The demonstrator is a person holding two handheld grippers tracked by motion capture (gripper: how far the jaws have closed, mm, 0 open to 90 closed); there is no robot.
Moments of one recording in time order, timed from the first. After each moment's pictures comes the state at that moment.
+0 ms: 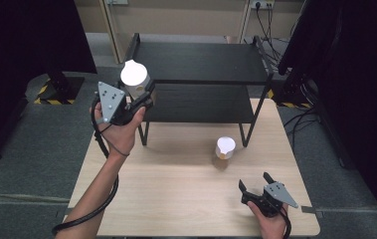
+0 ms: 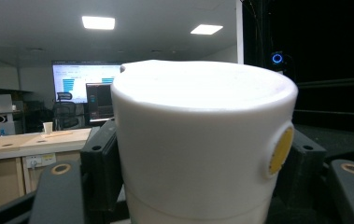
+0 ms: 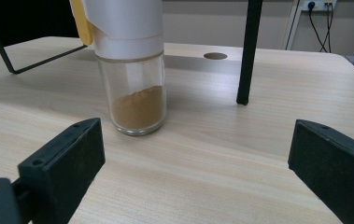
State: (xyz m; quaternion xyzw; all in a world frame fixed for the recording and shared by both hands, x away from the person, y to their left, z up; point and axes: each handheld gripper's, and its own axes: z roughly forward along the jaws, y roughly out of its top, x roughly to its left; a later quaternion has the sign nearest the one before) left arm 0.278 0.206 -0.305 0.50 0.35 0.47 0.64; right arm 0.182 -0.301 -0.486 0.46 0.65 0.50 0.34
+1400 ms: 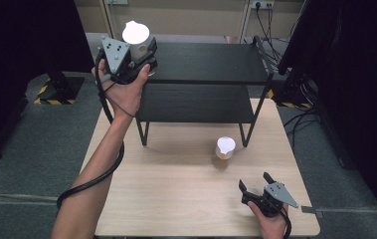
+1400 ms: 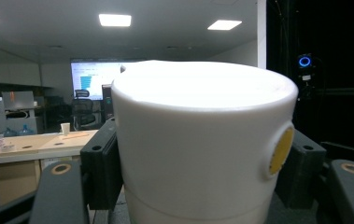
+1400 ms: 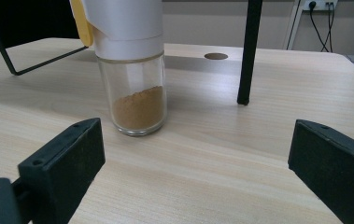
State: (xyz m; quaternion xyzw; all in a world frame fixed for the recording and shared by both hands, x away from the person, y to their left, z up) left arm 0.332 0.186 -0.239 0.50 0.38 0.48 0.61; right arm 0.182 -0.303 -0.487 0.46 0.65 0.50 0.34
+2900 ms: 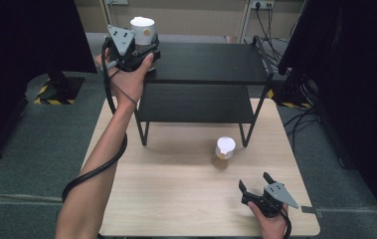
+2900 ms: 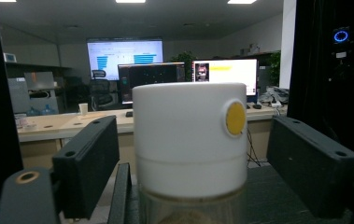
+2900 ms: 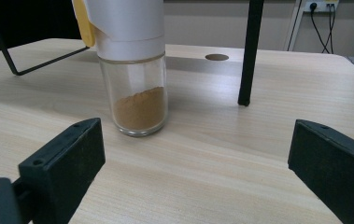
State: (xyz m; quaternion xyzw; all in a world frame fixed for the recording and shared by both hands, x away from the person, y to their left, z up) left arm 0.362 0.175 -0.225 0.51 0.42 0.49 0.57; right arm 0.182 -0.303 -0.487 0.46 0.65 0.50 0.34
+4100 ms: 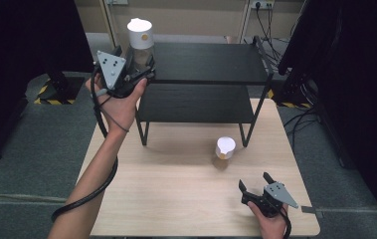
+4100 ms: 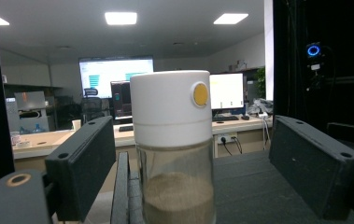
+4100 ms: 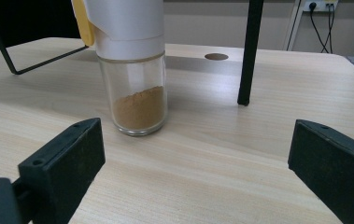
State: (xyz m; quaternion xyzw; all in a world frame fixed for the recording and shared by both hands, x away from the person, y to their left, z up) left arm 0.305 0.194 -0.263 0.50 0.38 0.50 0.60; right arm 0.182 -0.302 -0.487 0.46 0.65 0.50 0.34
